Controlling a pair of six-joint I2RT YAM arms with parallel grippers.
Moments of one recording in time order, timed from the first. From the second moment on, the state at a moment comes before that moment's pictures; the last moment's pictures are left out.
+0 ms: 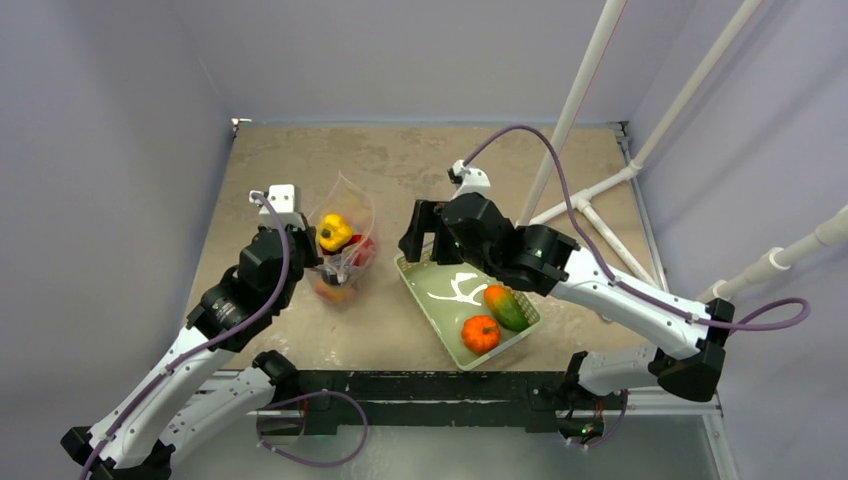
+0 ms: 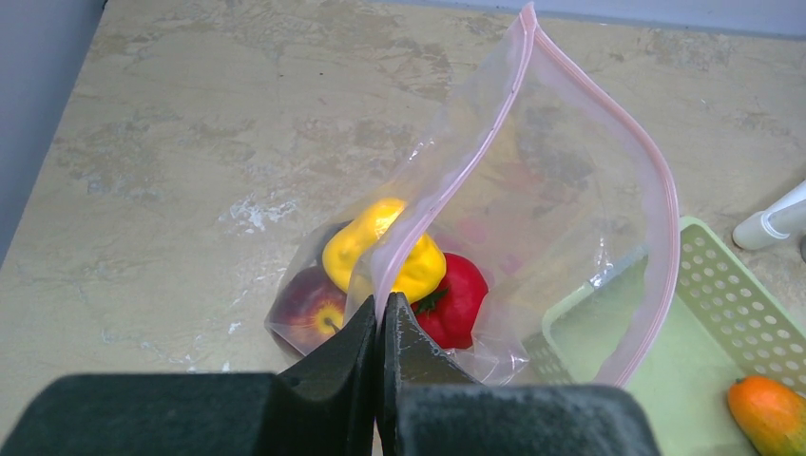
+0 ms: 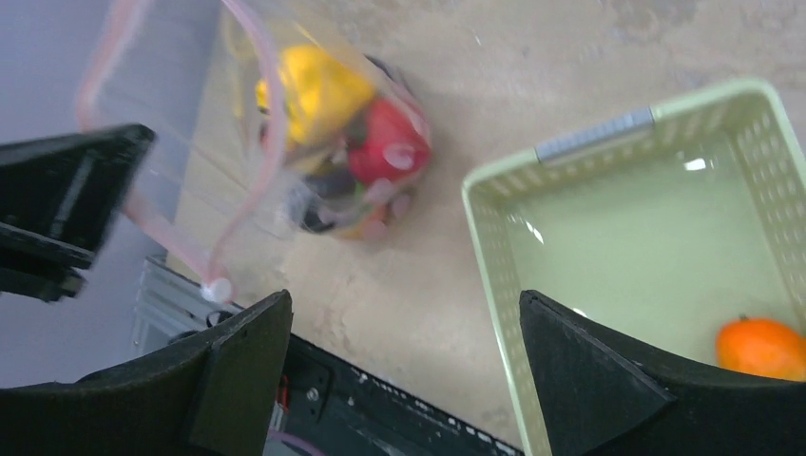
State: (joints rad) left arm -0.66 0.67 0.87 -0.54 -0.58 -0.33; right arm 1.06 1.32 1.41 -0.64 0.38 0.79
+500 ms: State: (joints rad) left arm -0.66 0.67 0.87 -0.54 -0.58 -0.33; right arm 1.06 1.25 1.09 -0.82 0.28 1.00
